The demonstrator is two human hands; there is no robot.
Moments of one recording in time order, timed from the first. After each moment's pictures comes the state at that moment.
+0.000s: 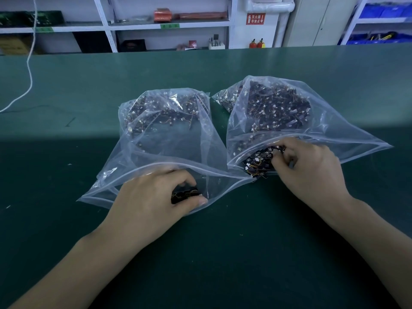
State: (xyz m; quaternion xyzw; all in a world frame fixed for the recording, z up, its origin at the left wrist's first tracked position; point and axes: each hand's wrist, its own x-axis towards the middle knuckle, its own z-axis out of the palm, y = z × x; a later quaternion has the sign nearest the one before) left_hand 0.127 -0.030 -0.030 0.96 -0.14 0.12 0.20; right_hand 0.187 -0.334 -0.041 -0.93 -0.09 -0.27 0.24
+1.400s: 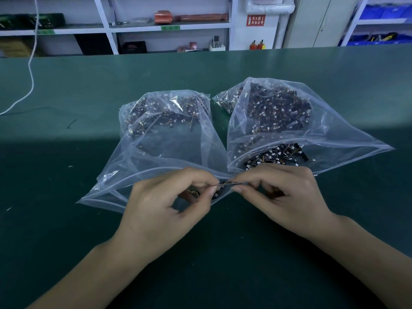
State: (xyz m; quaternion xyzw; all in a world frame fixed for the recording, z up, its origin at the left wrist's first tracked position) left_hand 0.118 -0.053 -0.035 0.82 -0.29 0.32 0.38; right_hand 0.161 -0.300 -0.044 -0.79 -0.39 -0.27 0.39
